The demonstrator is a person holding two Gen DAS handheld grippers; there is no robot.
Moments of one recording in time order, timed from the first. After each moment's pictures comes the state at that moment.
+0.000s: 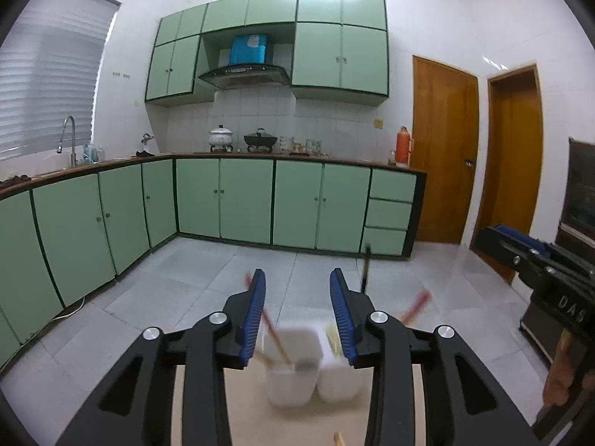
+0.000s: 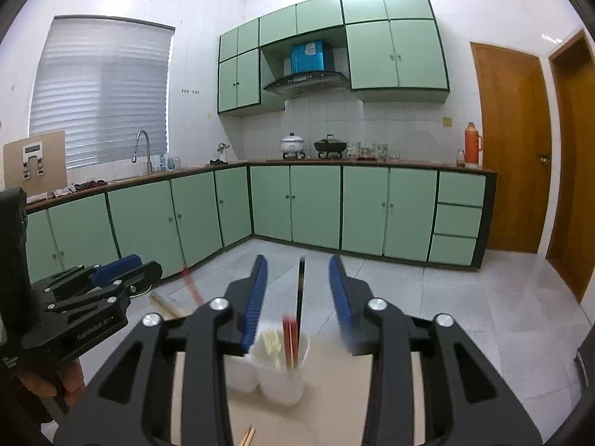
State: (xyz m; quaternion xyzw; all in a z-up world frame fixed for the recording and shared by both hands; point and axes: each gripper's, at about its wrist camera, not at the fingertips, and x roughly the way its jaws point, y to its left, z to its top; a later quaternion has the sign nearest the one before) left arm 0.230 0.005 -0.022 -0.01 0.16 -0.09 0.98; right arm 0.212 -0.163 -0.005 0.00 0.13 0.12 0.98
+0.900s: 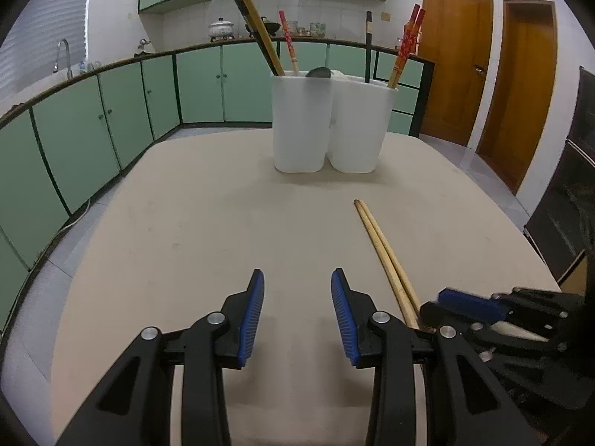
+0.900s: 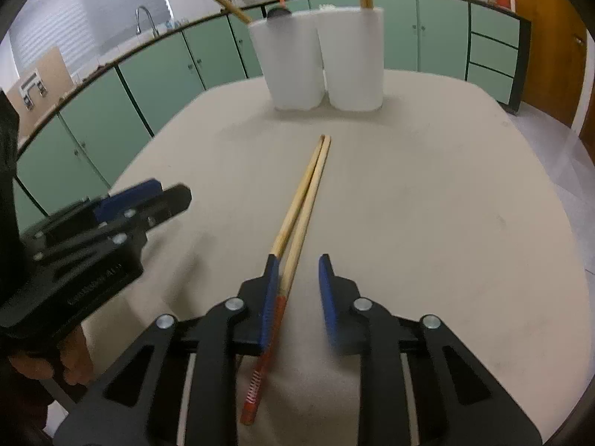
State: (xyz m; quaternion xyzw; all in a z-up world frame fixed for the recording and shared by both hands) left arm 0.153 0.015 -0.200 0.01 0.36 -0.08 0.93; right arm 0.142 -0.095 -0.222 0.02 0.44 0.16 0.88
